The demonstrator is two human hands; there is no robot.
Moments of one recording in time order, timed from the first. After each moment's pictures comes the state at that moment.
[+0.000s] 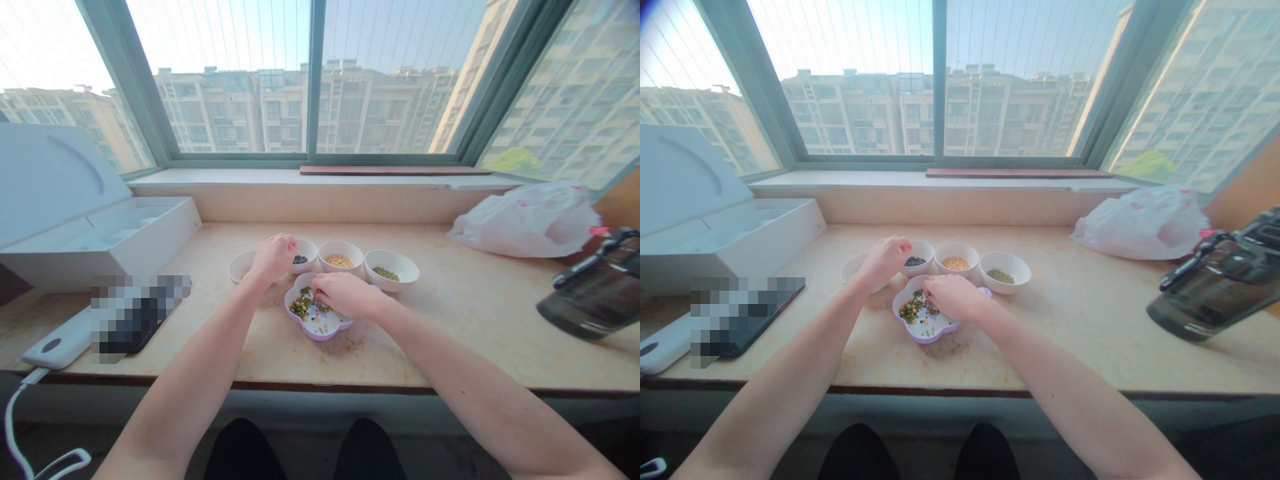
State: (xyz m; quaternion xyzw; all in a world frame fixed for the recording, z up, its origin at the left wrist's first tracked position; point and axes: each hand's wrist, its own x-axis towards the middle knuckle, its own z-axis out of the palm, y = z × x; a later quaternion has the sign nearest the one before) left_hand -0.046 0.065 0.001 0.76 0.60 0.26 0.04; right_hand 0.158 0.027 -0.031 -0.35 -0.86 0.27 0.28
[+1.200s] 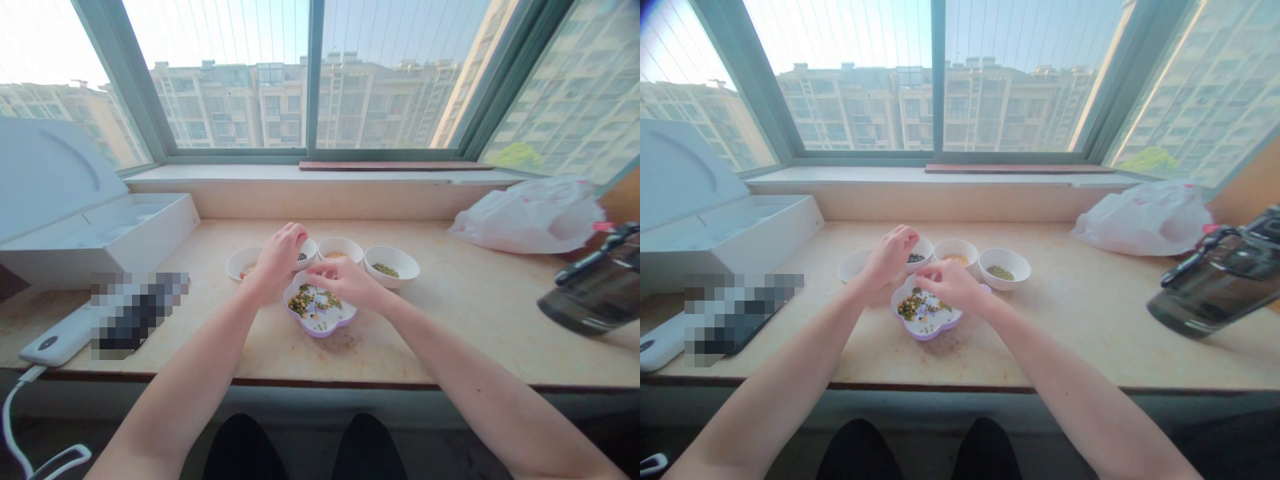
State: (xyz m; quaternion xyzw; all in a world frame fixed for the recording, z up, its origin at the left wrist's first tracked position) left_hand -0.031 0.057 0.004 0.79 0.51 0.33 -0.01; right_hand 0.156 0.010 -0.002 -0.40 -0.78 0.38 0.30
